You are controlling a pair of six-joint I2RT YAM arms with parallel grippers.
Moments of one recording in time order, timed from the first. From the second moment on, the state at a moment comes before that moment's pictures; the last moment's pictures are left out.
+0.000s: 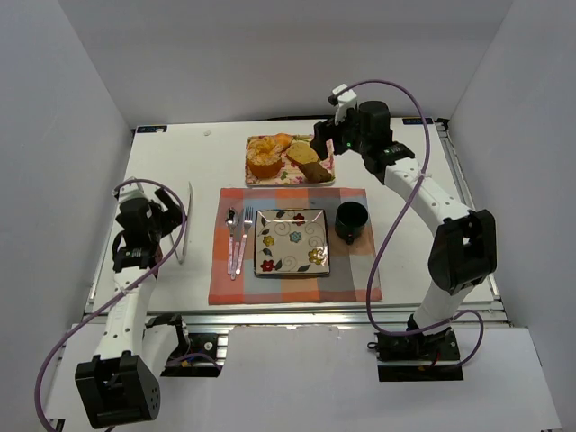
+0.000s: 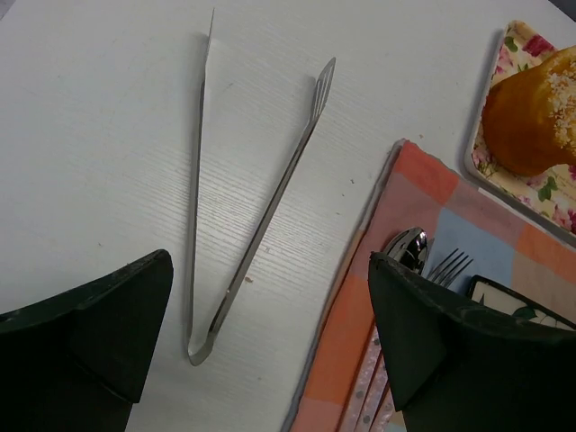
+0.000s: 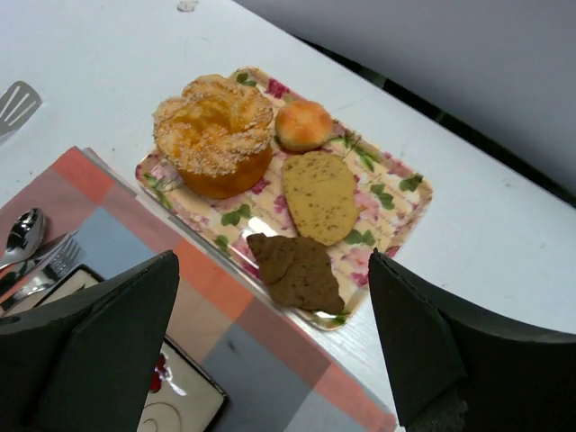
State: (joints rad) left arm 0.14 0.88 0.61 -0.22 -0.09 -0.41; right arm 0.41 1.75 1.54 -0.10 -0.29 -0.17
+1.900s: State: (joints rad) left arm 0.11 1.52 0.70 -0.09 -0.09 -0.15; right arm 0.29 1.74 1.38 -0.25 -1.05 -0.35
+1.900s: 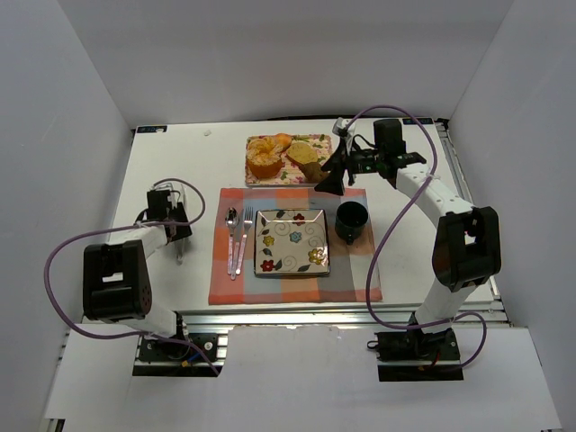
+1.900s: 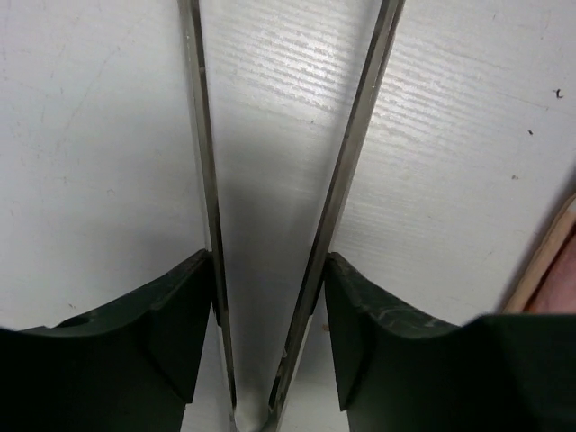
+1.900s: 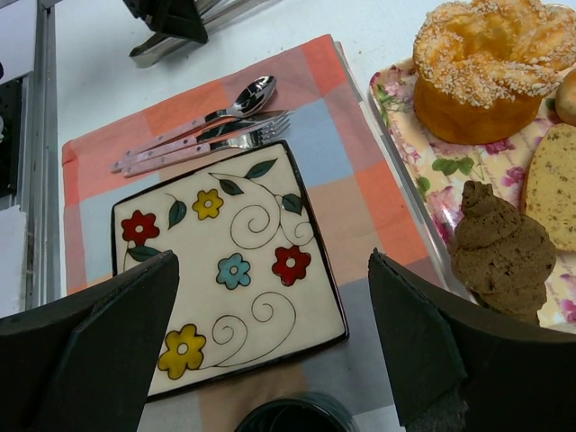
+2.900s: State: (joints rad) left arm 0.02 1.42 0.93 0.00 0.27 -0.61; right arm 0.25 1.76 1.38 -0.24 -1.06 -0.32
